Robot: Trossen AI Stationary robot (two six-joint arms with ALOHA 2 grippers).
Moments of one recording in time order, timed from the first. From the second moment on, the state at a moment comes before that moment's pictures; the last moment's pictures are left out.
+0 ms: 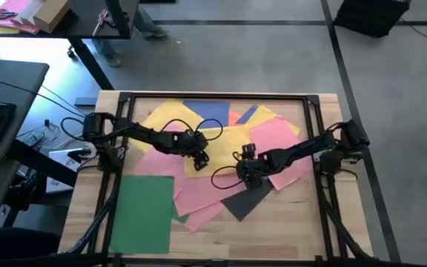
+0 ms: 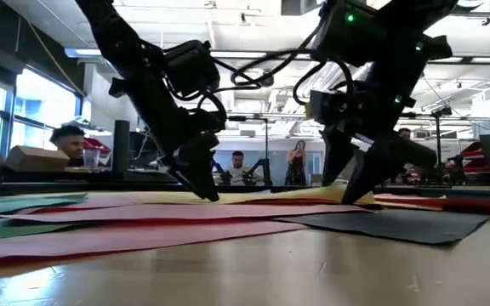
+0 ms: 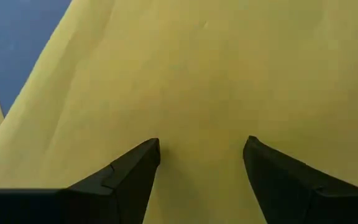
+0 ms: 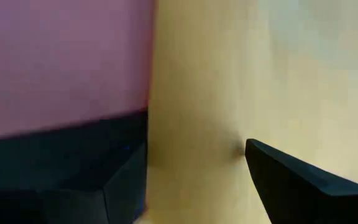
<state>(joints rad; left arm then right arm) 0.12 1.79 0.84 -0.06 -0.21 -0.27 0.16 1.71 0.89 -0.37 0.32 -0.21</state>
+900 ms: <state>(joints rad) 0.11 1.79 0.84 -0.03 -0.21 -0.23 0.10 1.71 0.92 -0.15 0.52 -0.21</state>
